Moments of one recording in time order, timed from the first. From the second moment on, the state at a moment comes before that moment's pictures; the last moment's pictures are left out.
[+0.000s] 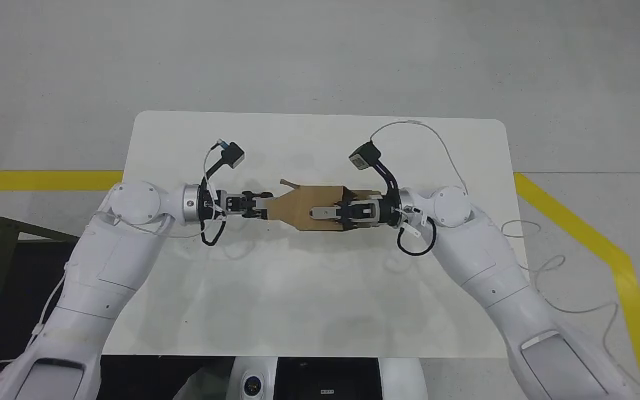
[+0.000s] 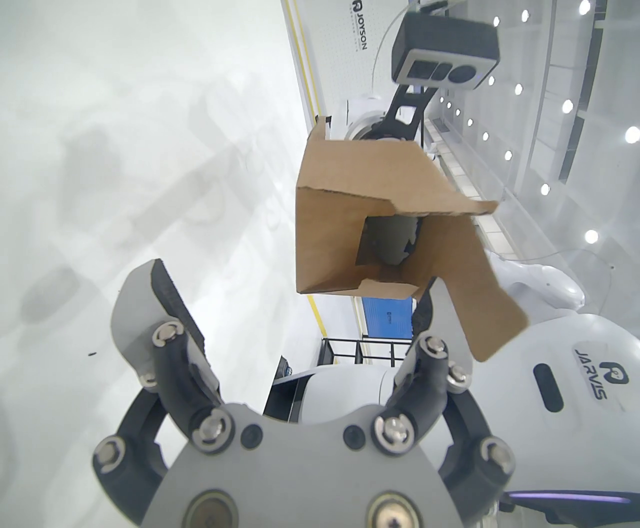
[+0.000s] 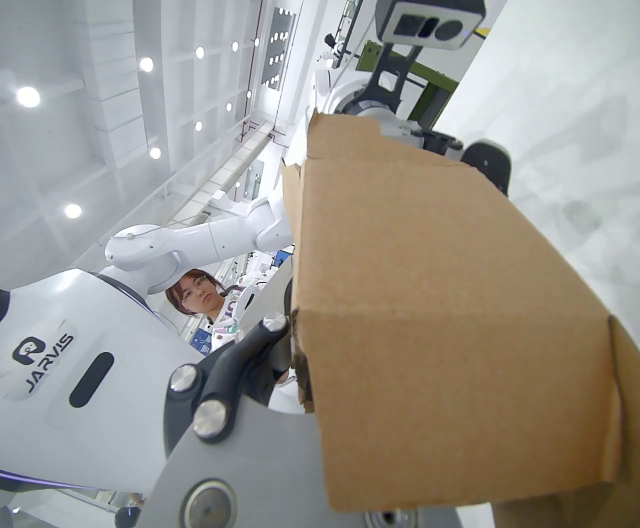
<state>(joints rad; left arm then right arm) 0.89 -0.97 -1.15 -1.32 -0.36 -0.35 -1.25 -0.74 -1.26 0.87 -1.12 0.58 -0.57 1.25</state>
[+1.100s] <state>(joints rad) 0.90 -0.97 -1.15 -1.32 -0.36 -0.33 -1.26 -0.71 -1.29 0.83 -1.10 0.59 -0.60 1.22</state>
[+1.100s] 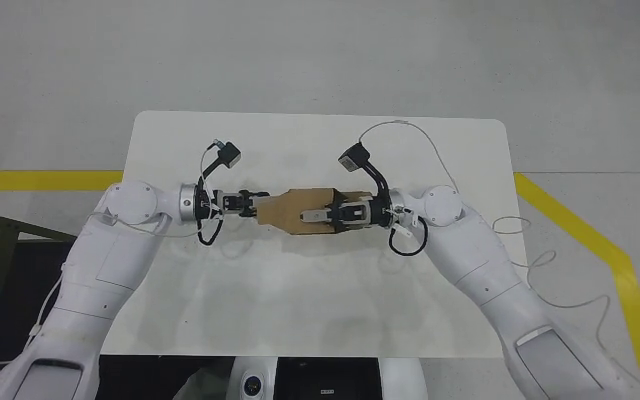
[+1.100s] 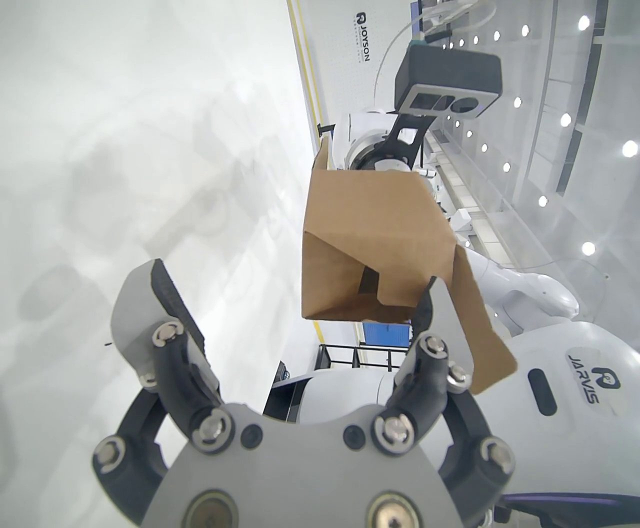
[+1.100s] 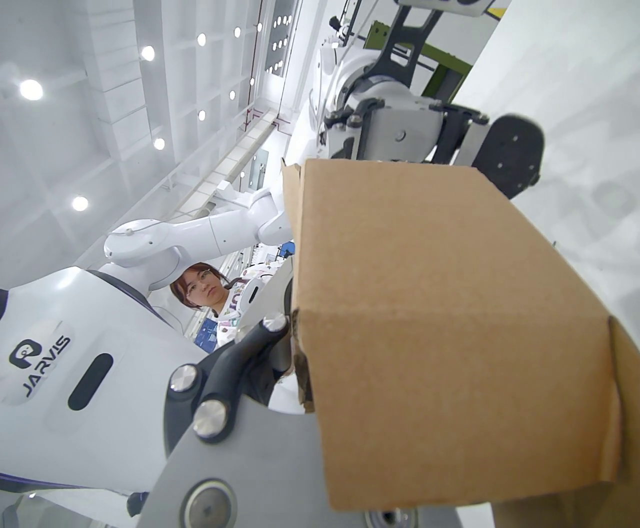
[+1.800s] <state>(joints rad) 0.88 -0.98 -1.12 -1.31 -0.36 -0.33 -1.27 -0.71 -1.30 0.82 -1.12 0.58 -0.59 1.23</state>
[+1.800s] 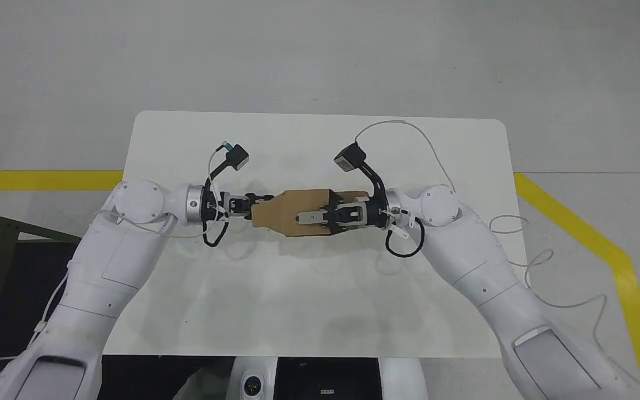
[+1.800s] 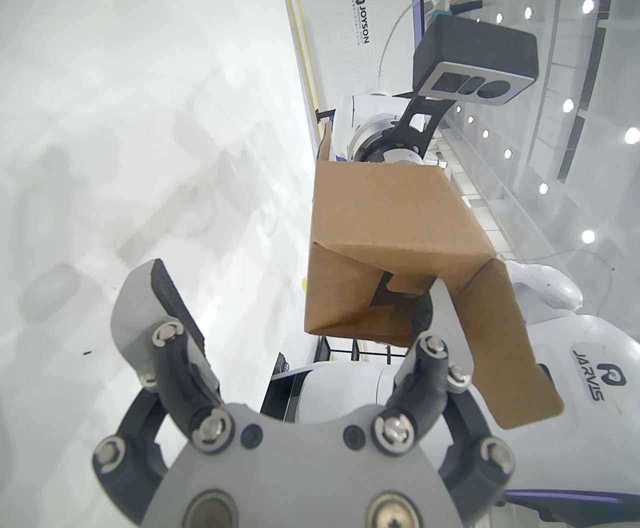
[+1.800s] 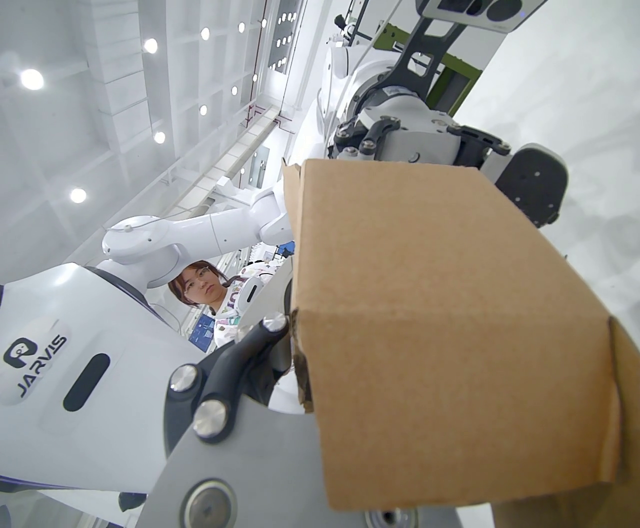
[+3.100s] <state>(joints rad) 0.89 -0.96 -1.16 -1.28 -0.36 -0.32 -1.24 -0.75 -1.27 0.89 -1.13 0.47 -0.57 1.18</state>
